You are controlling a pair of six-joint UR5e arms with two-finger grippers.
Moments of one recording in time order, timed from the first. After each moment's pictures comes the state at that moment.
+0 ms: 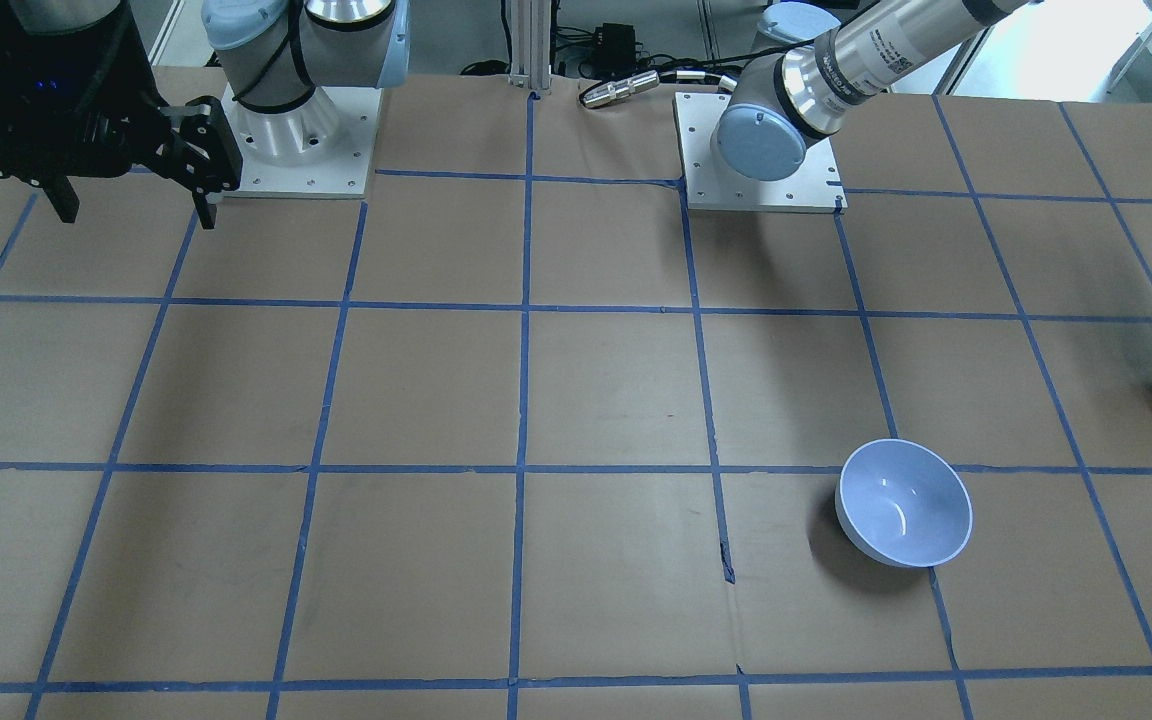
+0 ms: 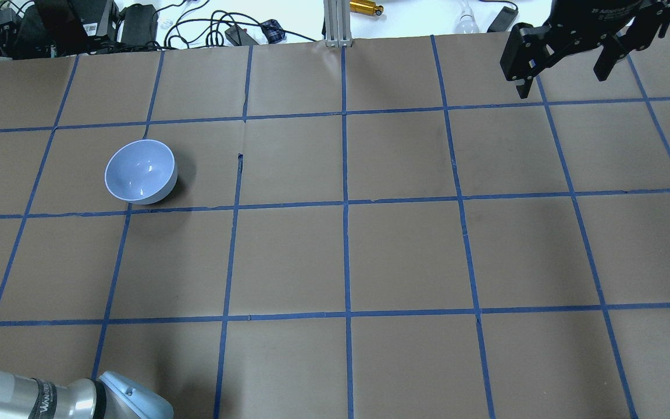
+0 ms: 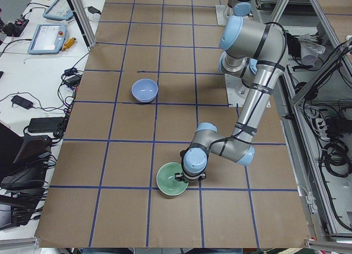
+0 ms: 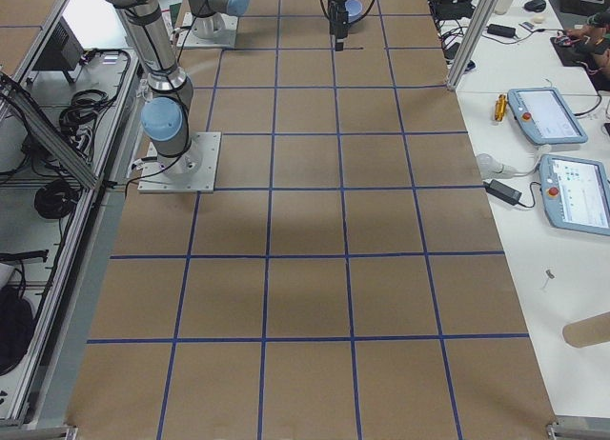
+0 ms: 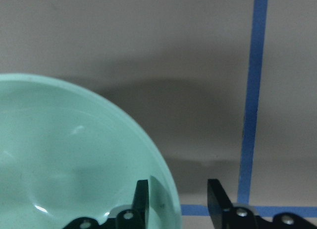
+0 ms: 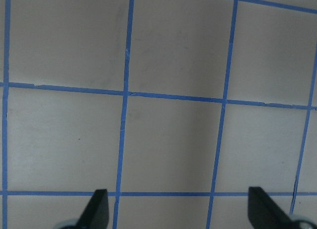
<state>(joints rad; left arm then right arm) -0.40 -2.14 -1.60 -0.96 1.58 2.69 1.59 -1.53 1.37 -1.45 -1.73 -0.09</state>
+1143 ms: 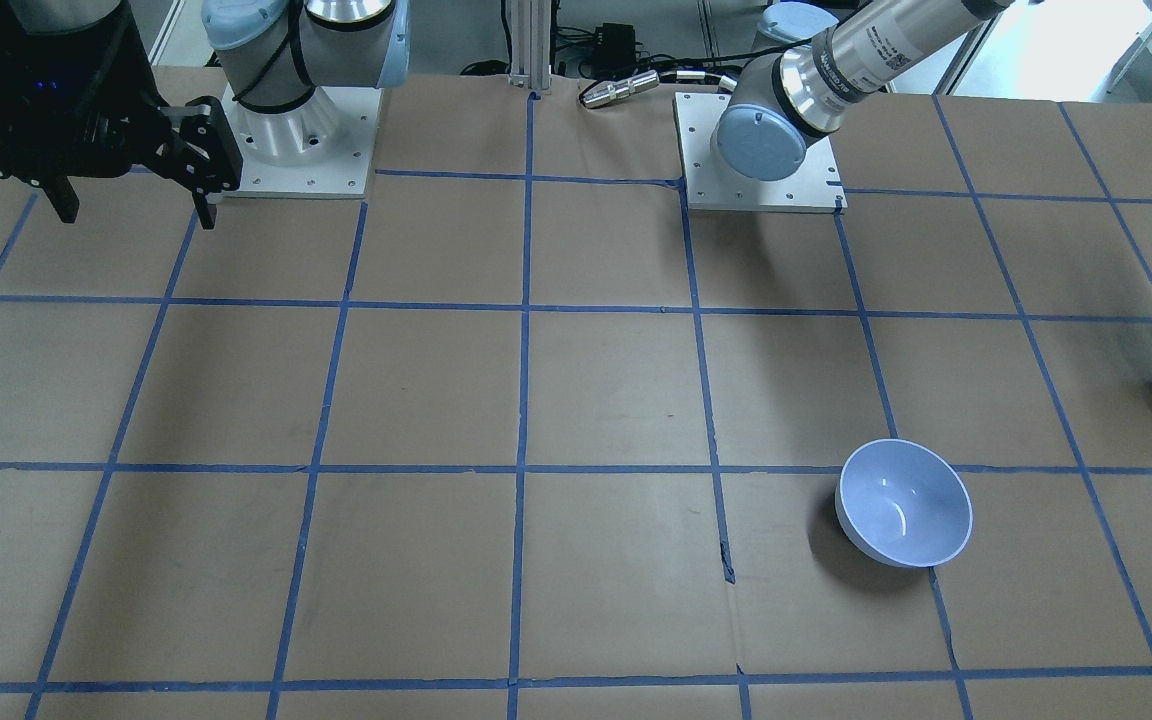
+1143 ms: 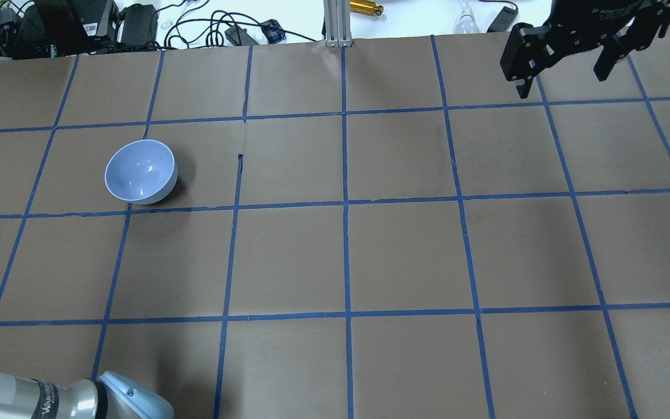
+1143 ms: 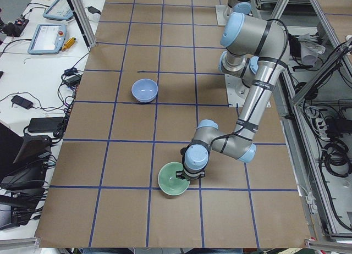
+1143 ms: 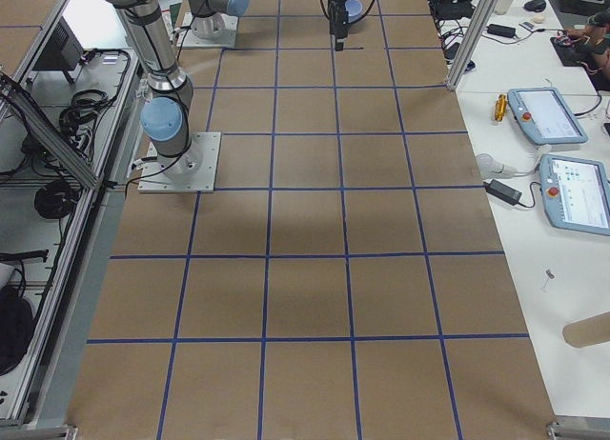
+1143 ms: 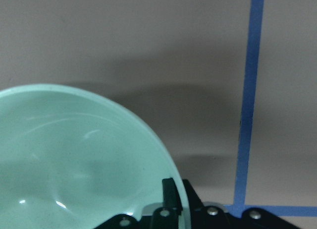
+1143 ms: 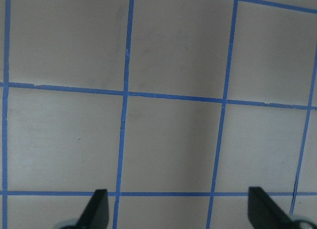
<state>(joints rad) -0.40 -2.11 -1.62 -0.96 1.57 2.70 1.59 -1.53 1.37 -1.45 -1.73 -0.09</state>
